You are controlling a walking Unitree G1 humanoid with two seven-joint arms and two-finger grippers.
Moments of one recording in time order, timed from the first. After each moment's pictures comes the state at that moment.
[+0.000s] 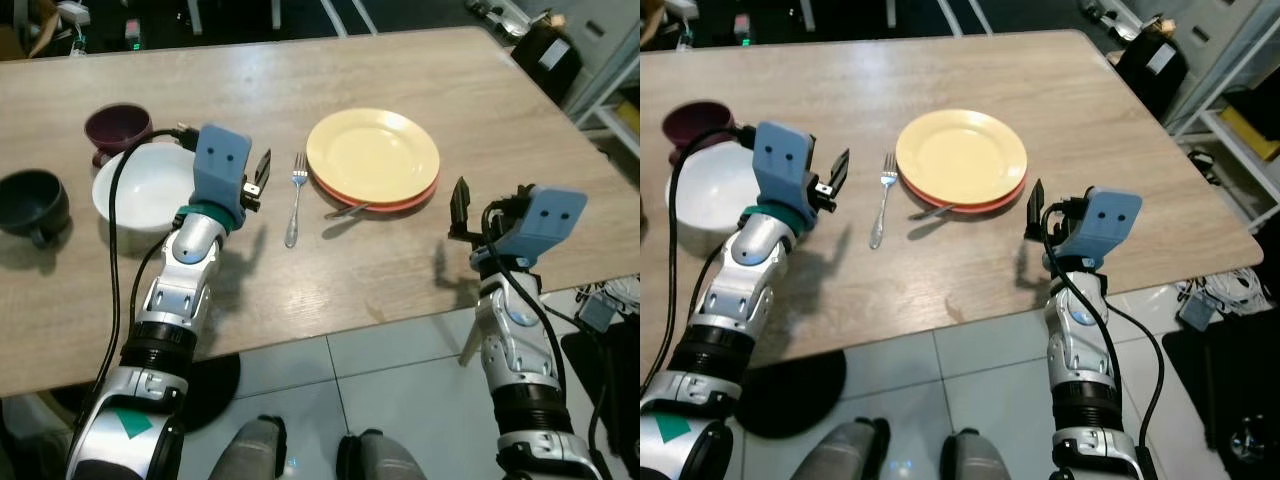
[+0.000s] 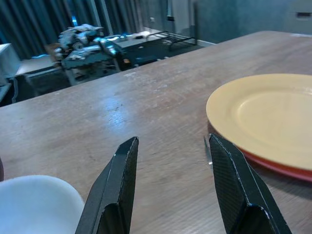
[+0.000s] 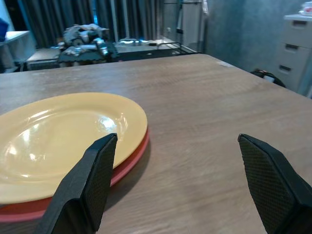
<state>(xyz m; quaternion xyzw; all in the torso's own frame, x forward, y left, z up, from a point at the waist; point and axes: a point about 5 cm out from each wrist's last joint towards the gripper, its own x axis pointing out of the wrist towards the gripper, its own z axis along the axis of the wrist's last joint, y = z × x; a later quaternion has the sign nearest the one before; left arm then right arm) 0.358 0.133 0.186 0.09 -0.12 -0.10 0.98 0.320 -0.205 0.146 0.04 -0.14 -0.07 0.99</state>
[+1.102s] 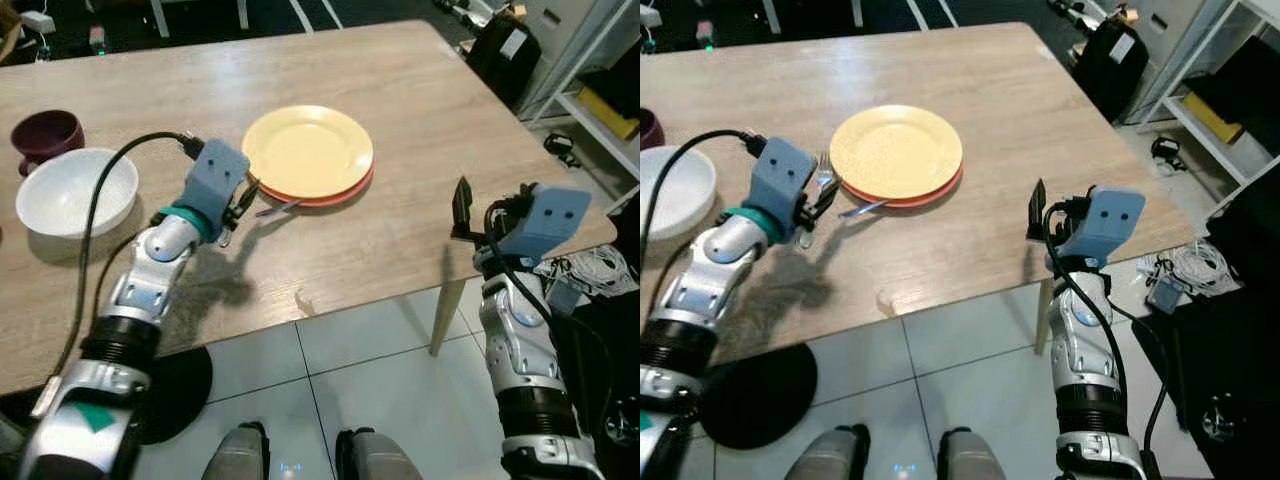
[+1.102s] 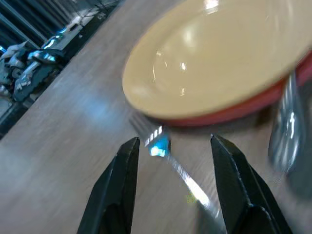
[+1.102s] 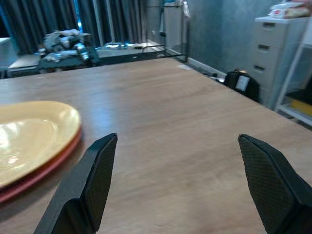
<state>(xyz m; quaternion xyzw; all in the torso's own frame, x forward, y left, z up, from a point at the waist) 0.359 0.177 0.177 0.33 -0.04 -0.20 0.92 0.320 -0.198 0.157 0.04 -0.15 -0.05 0.99</state>
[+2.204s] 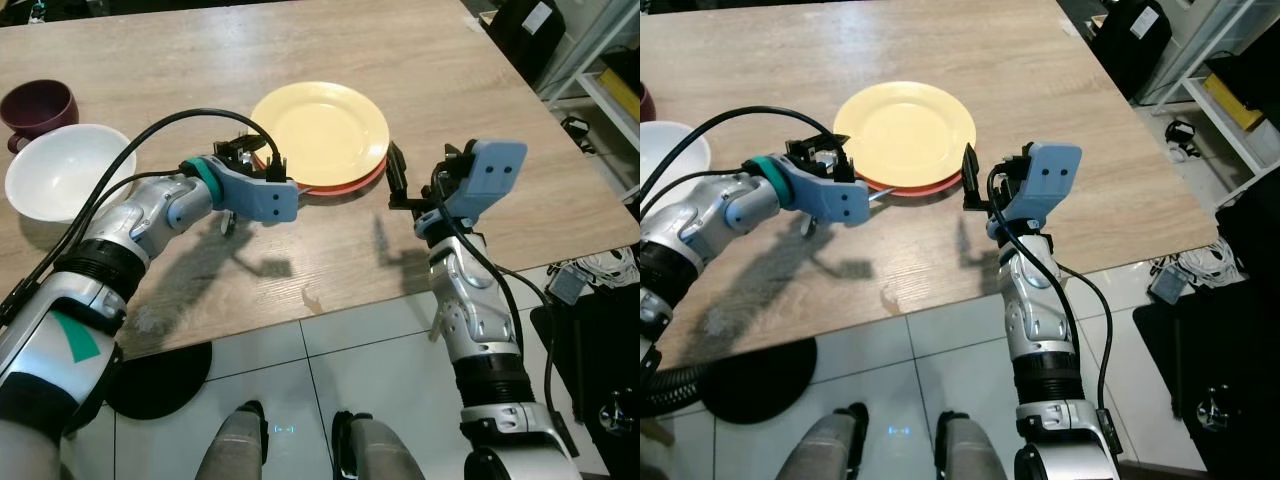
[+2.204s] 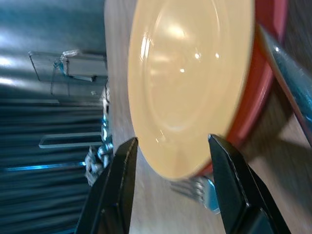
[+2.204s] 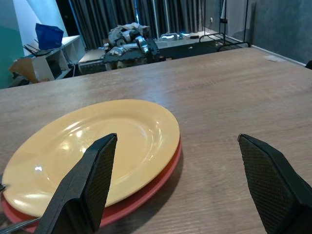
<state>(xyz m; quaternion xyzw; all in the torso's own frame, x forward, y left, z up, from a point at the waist) 0.390 0.130 0.210 0.67 -0.17 -0.25 0.68 0.340 -0.139 0.184 0.08 -0.16 0.06 0.98</state>
